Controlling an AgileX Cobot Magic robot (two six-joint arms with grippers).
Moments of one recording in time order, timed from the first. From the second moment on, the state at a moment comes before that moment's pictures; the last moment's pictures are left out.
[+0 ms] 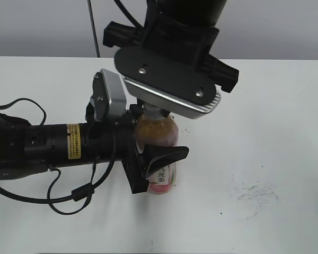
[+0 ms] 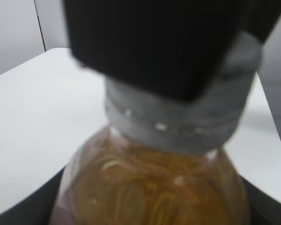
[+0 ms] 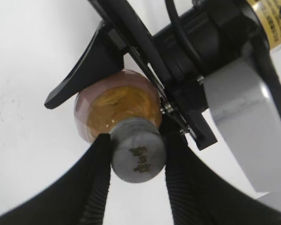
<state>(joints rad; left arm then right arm) -0.51 1.93 -0.69 0.93 -1.09 -0.33 0.81 1.82 -1.66 0.12 1.22 -2.18</state>
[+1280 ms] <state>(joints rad) -0.51 1.93 -0.69 0.92 -1.08 -0.34 0.81 1.82 -1.66 0.09 1.22 -0.42</state>
